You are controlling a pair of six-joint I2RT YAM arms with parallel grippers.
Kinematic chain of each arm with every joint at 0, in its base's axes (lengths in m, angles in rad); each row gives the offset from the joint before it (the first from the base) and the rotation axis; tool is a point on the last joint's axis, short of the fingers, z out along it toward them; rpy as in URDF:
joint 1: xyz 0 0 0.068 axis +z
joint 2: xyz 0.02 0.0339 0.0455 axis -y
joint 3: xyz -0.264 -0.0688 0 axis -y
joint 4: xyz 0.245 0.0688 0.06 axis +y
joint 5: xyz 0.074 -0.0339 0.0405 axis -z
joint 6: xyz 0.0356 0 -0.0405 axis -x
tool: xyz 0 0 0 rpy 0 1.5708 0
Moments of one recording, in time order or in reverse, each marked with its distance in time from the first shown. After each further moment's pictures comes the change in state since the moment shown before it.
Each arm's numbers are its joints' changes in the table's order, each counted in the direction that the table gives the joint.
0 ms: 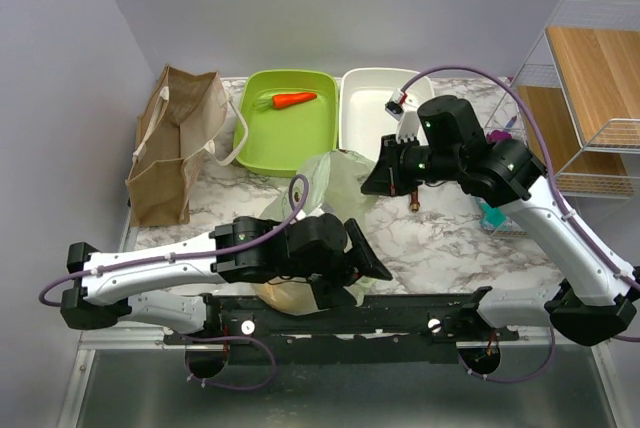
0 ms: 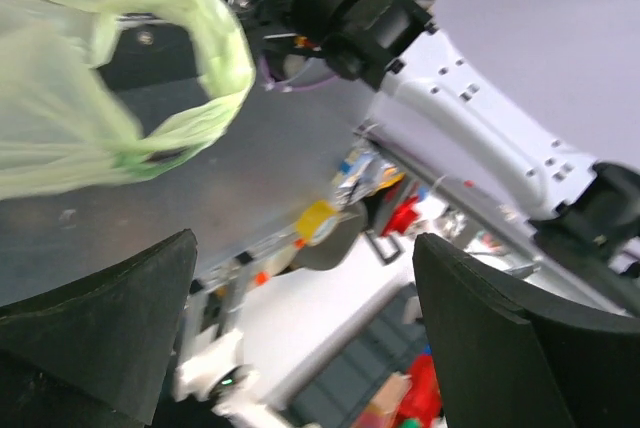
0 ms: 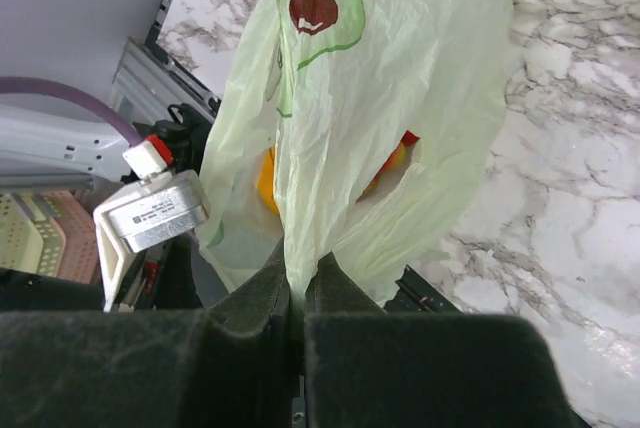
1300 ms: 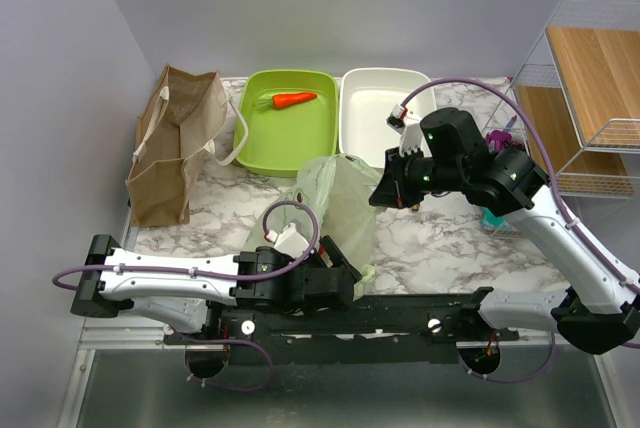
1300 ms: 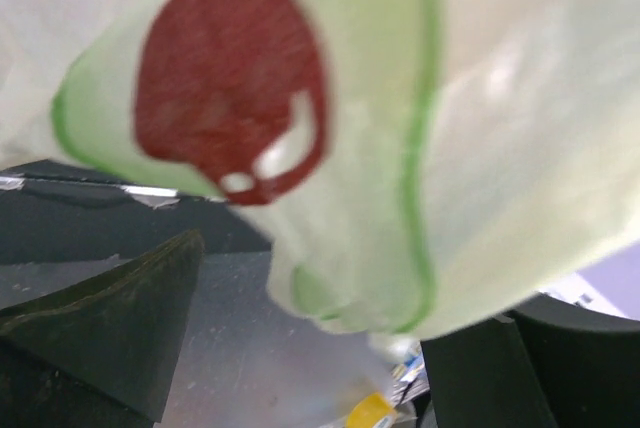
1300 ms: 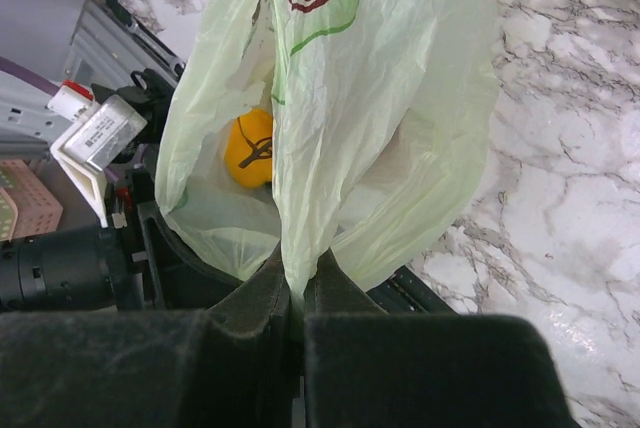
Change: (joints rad) left arm -0.219 -0.051 -0.163 0.129 -0.504 0.303; right arm 0.000 0.068 -0.092 0.027 0.010 0.087
